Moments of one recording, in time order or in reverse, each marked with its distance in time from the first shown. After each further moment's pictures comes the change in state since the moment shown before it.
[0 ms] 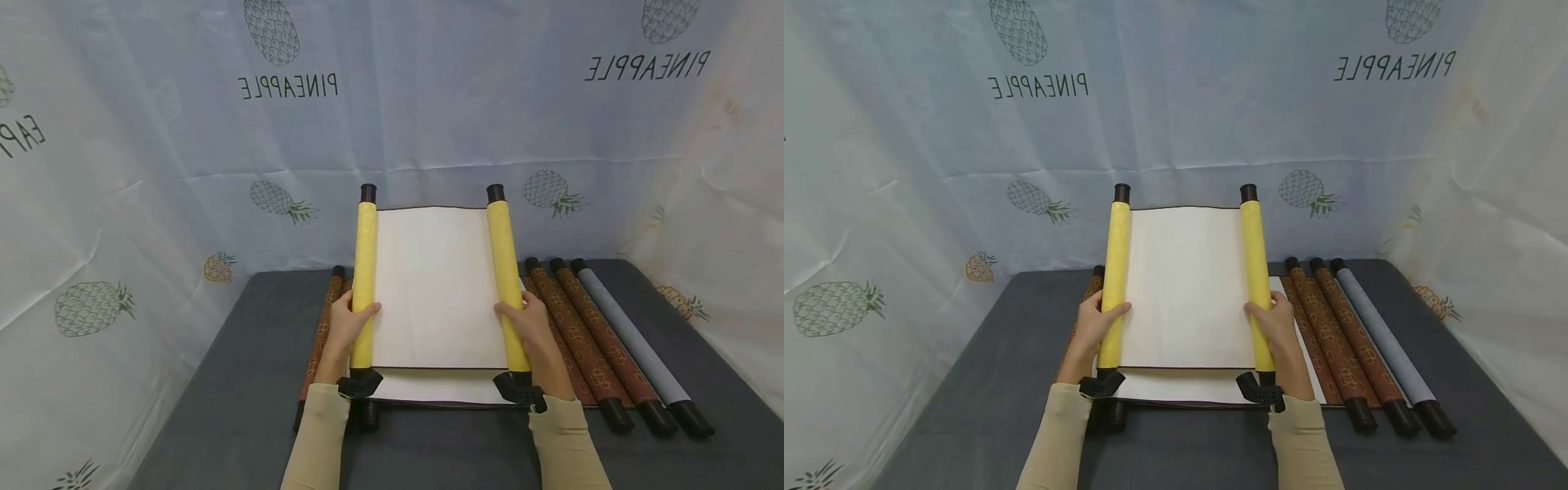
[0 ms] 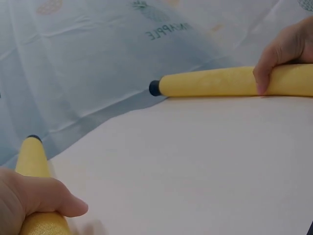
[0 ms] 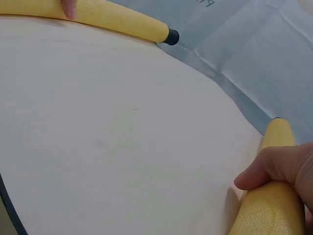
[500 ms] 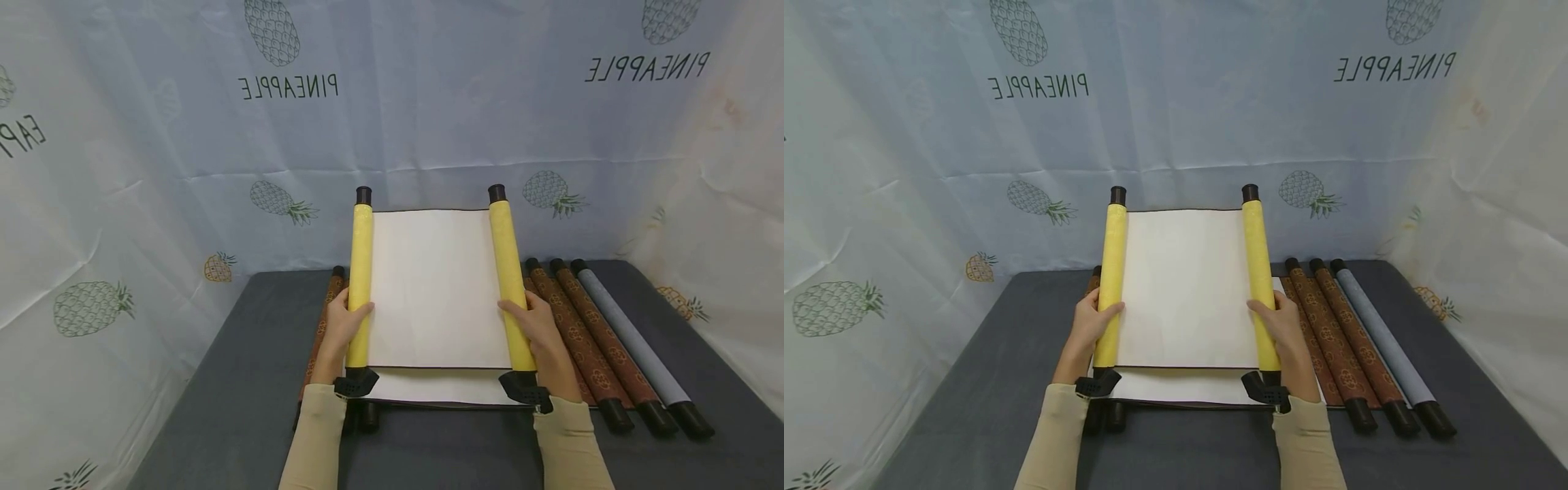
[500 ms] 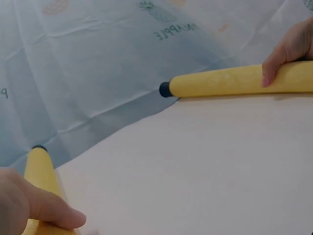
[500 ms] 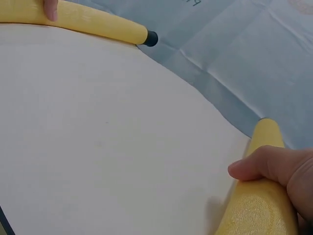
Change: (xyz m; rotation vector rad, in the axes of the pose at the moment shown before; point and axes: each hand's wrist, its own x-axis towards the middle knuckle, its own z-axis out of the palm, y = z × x) left_hand 0.002 0.002 -0.005 -0.028 -0.004 0.023; right_hand 0.003 0.003 -0.010 -0.013 -0.039 -0.052
